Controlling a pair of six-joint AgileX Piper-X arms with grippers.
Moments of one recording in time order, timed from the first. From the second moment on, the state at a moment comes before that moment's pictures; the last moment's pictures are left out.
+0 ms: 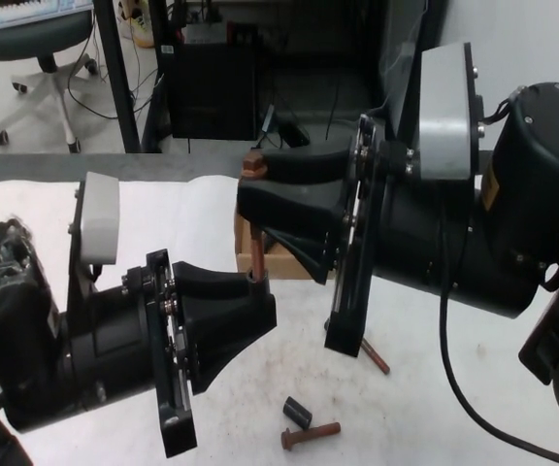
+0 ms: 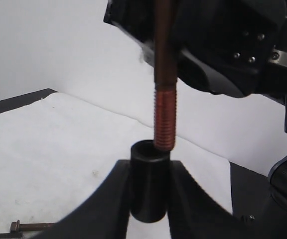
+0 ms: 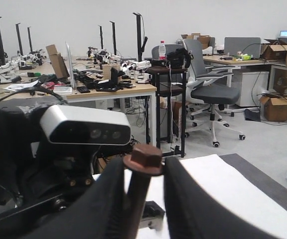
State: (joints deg) left arm -27.4 60.2 -16.5 -39.9 45.9 -15.8; right arm 42.2 70.3 -37.4 -33.6 -31.3 3.9
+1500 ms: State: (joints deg) left arm -27.1 60.2 -16.5 -41.1 48.6 -14.9; right arm 42.1 70.3 -37.4 -27.9 -31.3 1.5
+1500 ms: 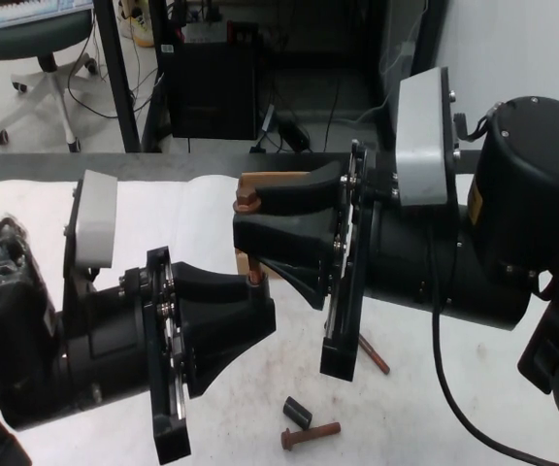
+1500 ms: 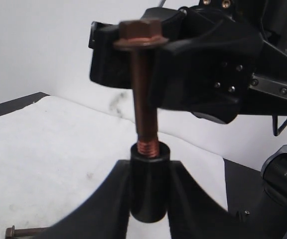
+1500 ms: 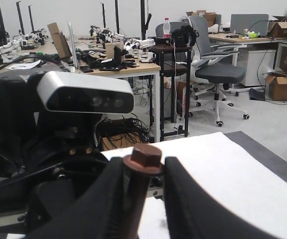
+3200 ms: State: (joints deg) left arm -24.3 66.8 -38.5 -1.8 30.5 4.2; right arm 32.6 61.4 -37.4 -5.8 -9.4 1.5
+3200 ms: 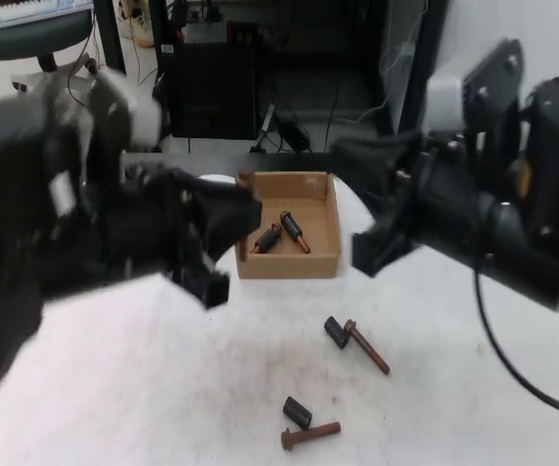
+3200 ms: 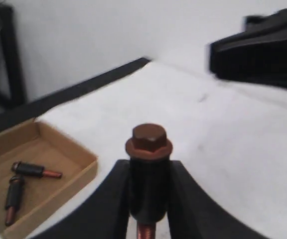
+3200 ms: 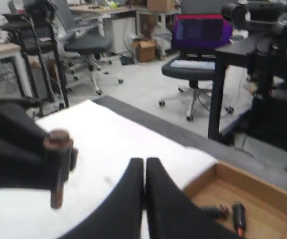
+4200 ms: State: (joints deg) left arm -24.2 125.7 -103.3 34.2 21.8 -3.8; right arm 29.3 52.7 -37.4 28.0 -7.5 1.6
